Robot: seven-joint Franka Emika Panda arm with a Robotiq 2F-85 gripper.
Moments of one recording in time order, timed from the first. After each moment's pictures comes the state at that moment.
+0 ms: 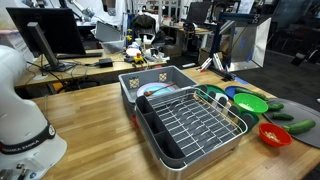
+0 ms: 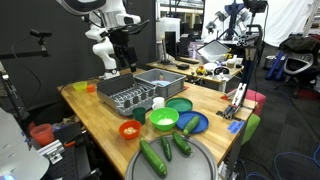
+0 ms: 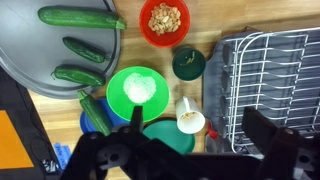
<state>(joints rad) 0.04 -0.44 -0.01 -2.53 0.04 2.24 -0.09</state>
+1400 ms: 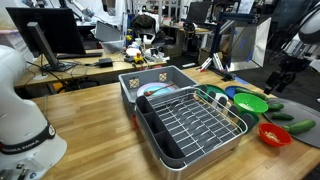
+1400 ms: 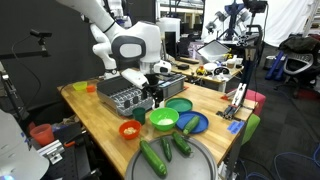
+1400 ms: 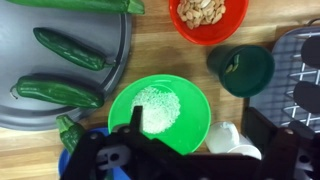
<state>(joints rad) -0.02 0.11 -0.09 -2.39 0.21 2.49 -0.40</state>
